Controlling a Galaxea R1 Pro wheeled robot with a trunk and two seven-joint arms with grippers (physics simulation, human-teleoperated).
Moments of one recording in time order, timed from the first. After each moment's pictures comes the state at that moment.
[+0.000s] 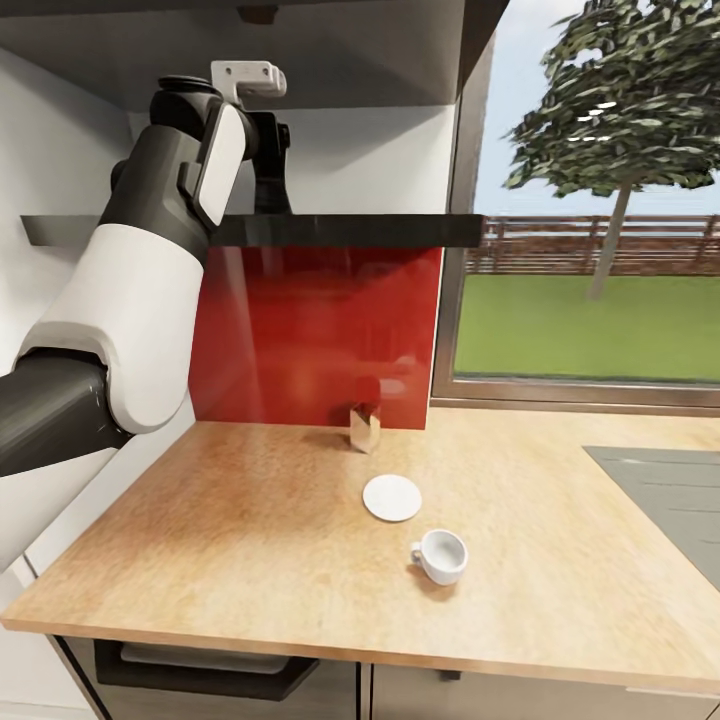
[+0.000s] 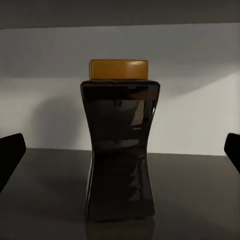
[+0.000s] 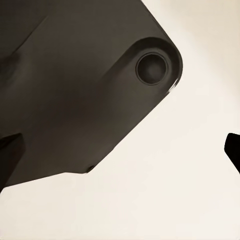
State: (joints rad) left arm -1.81 -0.17 0.00 -0.71 -0.02 0.68 0.20; right arm 0.02 -0.03 0.02 0.05 0.76 -0.19 0.00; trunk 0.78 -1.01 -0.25
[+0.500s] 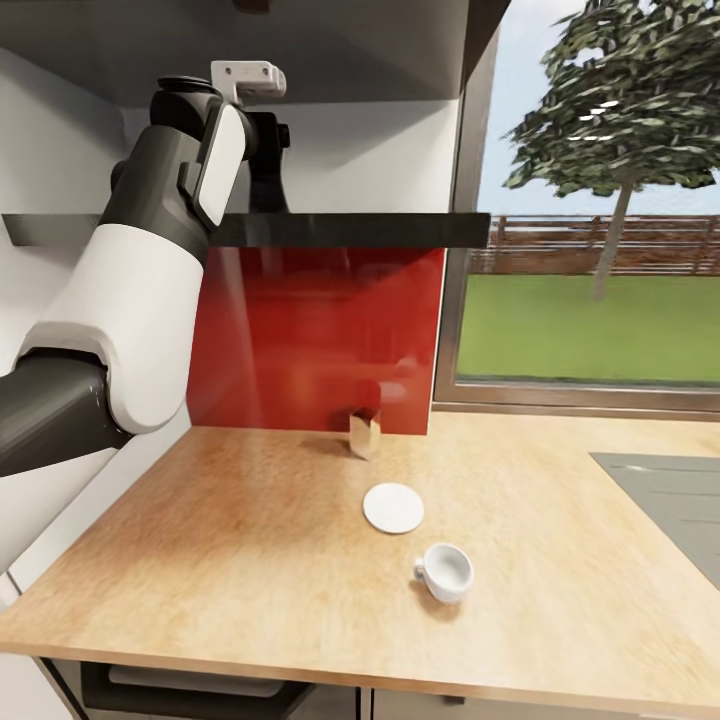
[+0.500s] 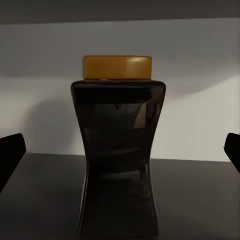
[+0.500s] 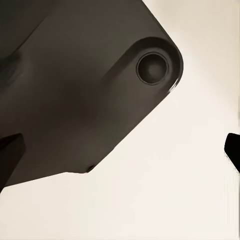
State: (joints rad) left arm -1.80 -0.17 0.00 -0.71 -0.02 0.68 0.20; right arm 0.02 -0.03 0.02 0.05 0.76 -0.19 0.00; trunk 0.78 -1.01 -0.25
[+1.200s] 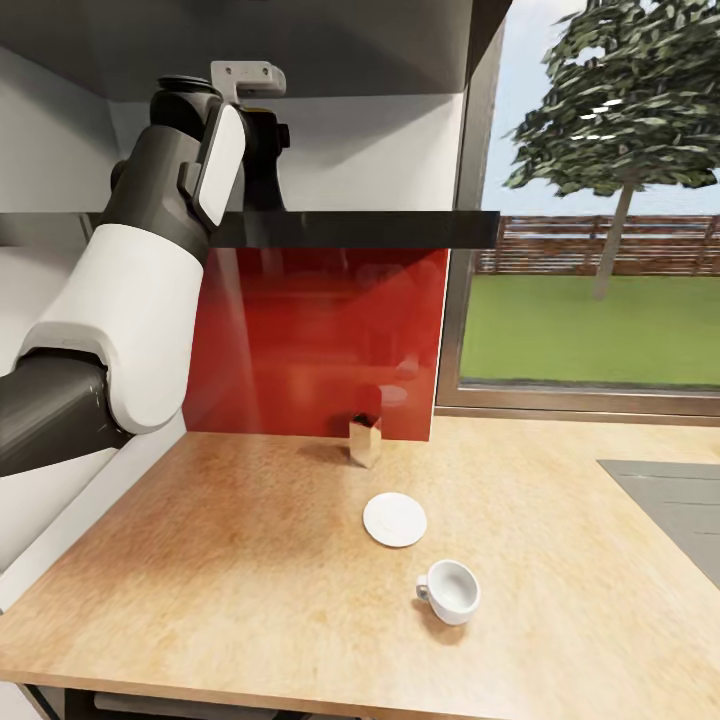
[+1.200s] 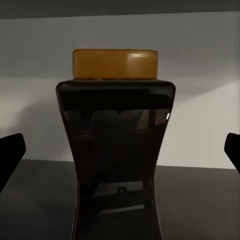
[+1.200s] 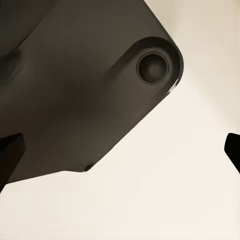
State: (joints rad) left arm -1.80 -0.17 0.00 -0.71 -0.02 0.68 0.20; right arm 0.02 -0.03 0.02 0.05 0.78 -0.19 0.00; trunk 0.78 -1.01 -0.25
